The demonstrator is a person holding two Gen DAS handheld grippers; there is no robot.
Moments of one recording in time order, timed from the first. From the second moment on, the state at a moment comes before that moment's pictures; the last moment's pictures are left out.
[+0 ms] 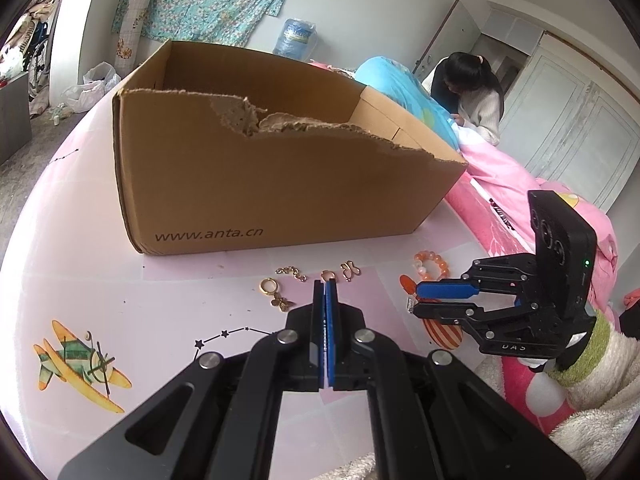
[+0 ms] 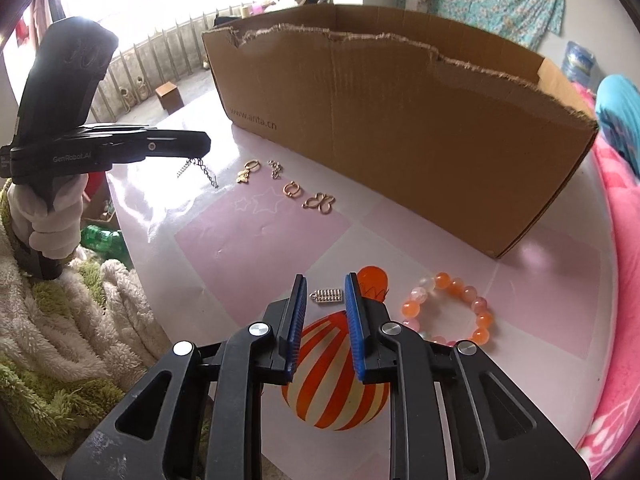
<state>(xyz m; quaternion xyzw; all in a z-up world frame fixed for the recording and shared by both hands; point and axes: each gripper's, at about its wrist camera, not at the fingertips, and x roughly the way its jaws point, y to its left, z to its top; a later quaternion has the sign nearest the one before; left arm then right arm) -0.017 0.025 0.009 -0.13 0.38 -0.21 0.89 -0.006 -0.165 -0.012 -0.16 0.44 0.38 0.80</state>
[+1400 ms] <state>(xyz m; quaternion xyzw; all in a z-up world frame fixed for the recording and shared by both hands) 0.063 0.015 0.104 -0.05 0.31 -0.20 0.93 0.082 -0.139 0.119 -0.03 0.41 0.35 0.84</state>
